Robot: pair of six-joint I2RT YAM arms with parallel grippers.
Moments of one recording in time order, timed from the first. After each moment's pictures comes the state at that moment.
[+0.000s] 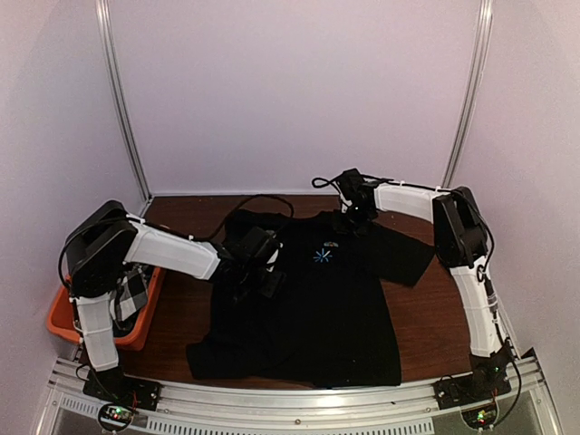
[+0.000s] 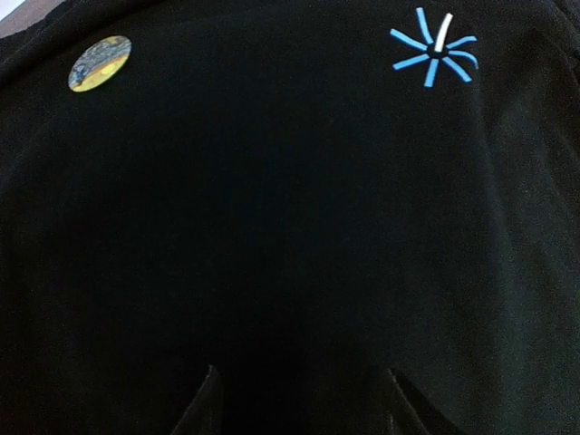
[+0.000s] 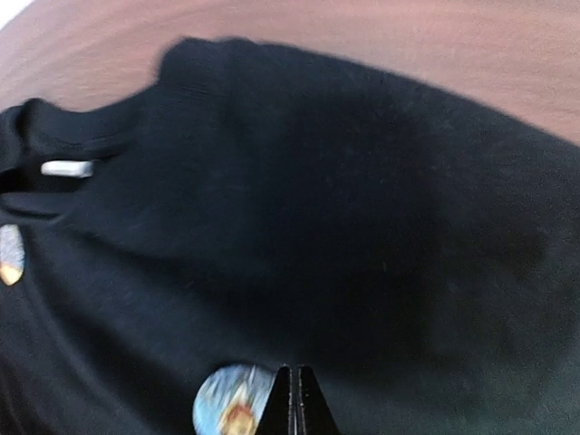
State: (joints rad) left arm -0.88 1.95 1.14 -0.10 -0.20 -0.29; right arm 0.47 2.36 1.97 -0.68 -0.03 0.51
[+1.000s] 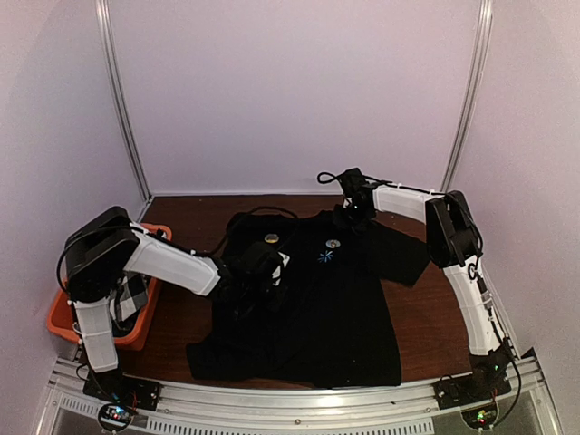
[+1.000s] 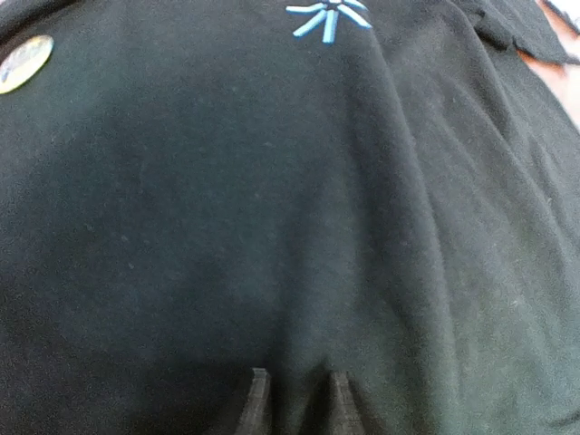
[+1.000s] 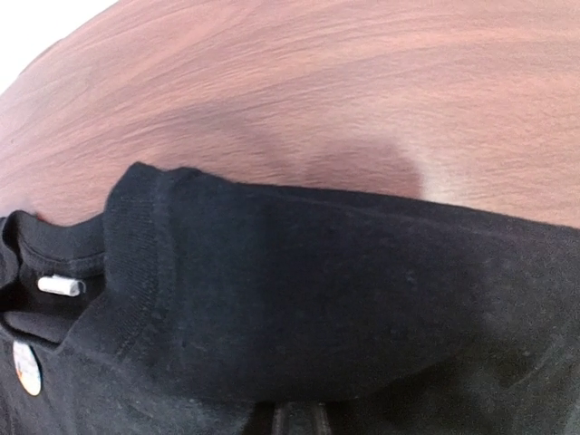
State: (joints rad) left arm -0.96 1.94 1.03 0.06 -0.09 -0.35; right arm 0.43 2.49 2.10 -0.61 0.00 0.58
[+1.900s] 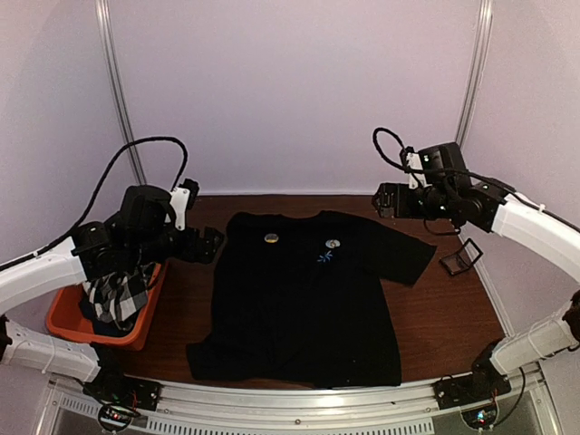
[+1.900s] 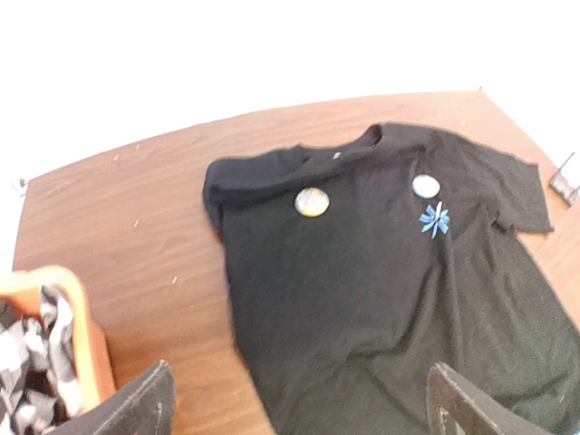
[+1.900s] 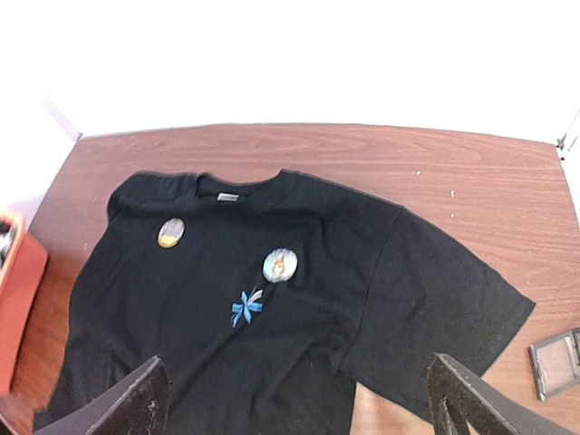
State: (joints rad) left arm -0.79 1.09 0.91 -0.38 -0.31 -0.28; right arm 0.56 1.31 1.23 -0.50 0.19 0.38
